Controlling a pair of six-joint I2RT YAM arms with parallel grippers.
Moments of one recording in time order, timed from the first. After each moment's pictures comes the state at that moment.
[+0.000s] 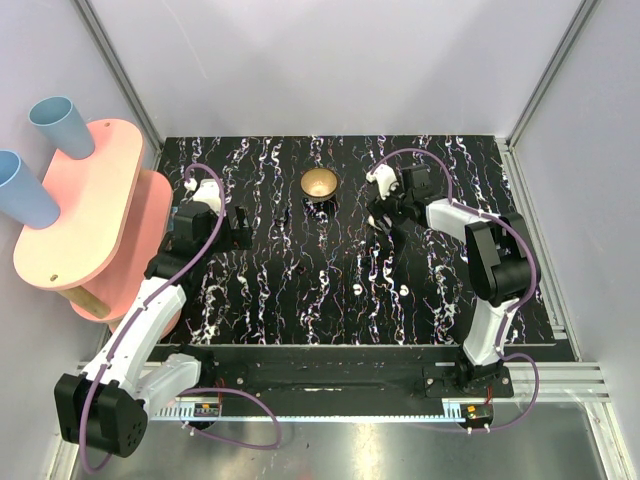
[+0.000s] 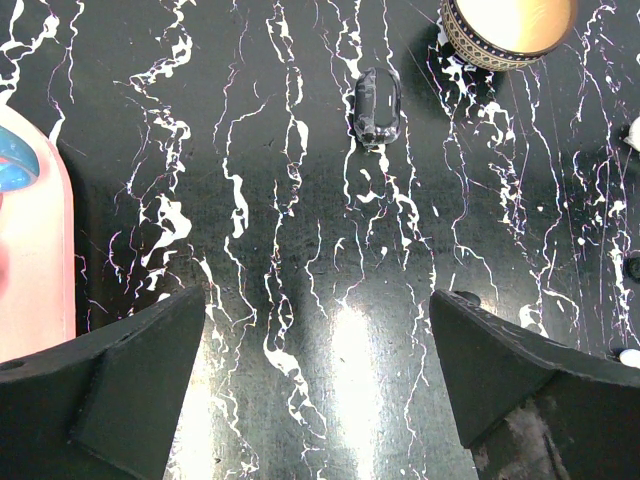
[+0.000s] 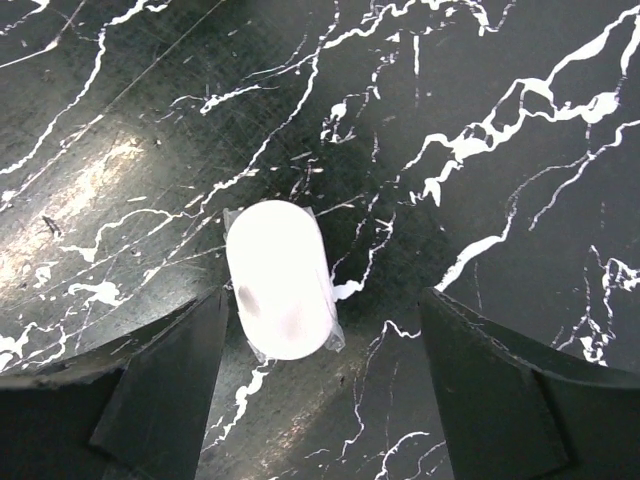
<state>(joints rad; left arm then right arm) -0.23 0.97 0.78 -0.35 -0.06 -0.21 0.29 1.89 1.19 -0.08 -0.26 -0.45</state>
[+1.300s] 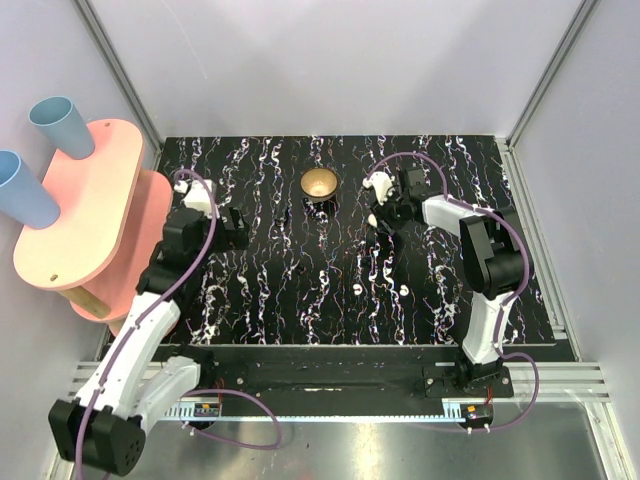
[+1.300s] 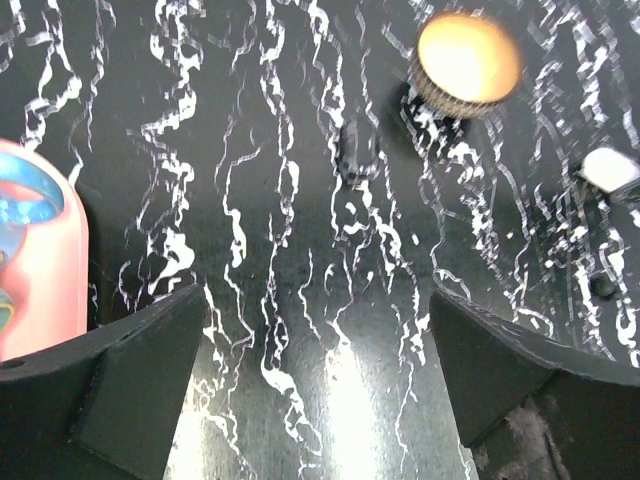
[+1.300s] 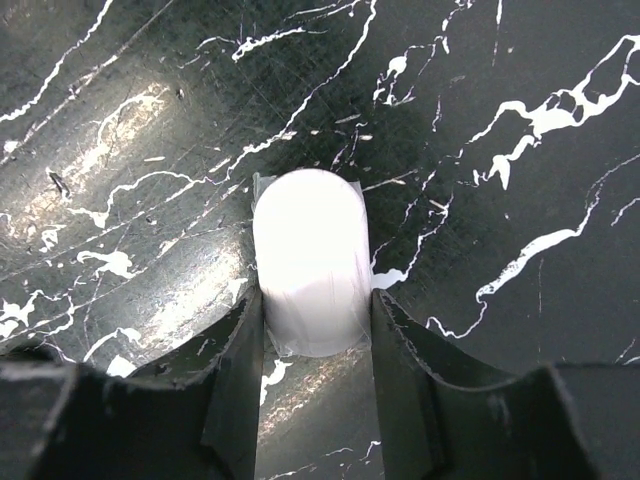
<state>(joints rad) -0.23 0.88 0.76 -0.34 -0.05 -0.20 0.29 1.96 1.25 -0.21 -0.31 -0.51</state>
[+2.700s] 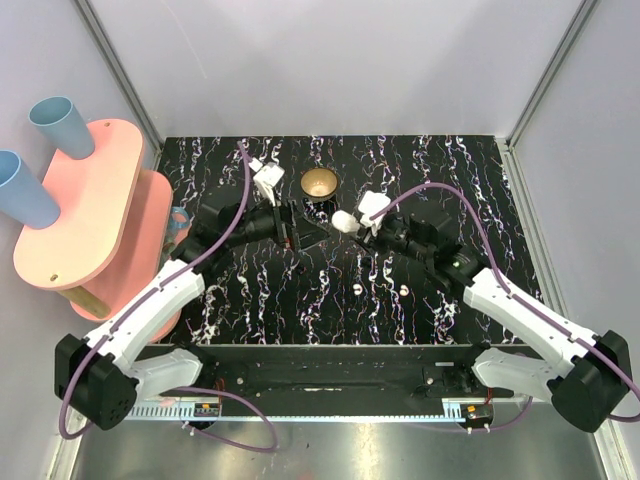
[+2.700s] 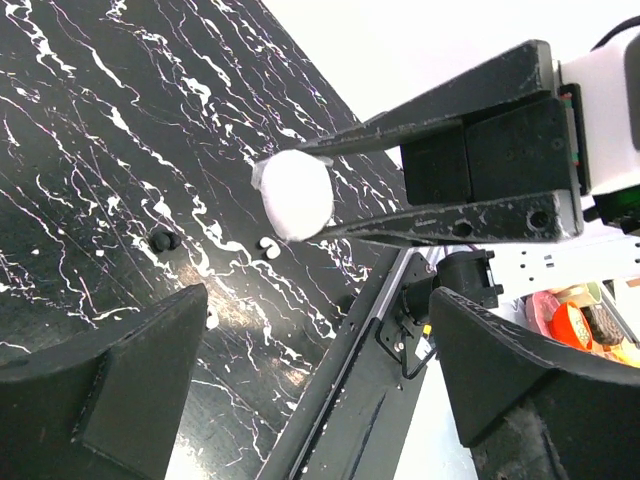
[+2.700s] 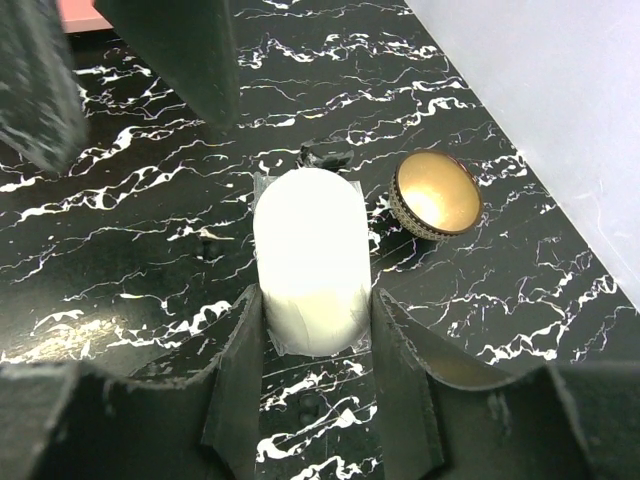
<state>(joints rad) -0.50 1.10 0.91 -0.01 0.63 -0.56 0.67 1.10 0.87 0.01 -0.29 -0.38</state>
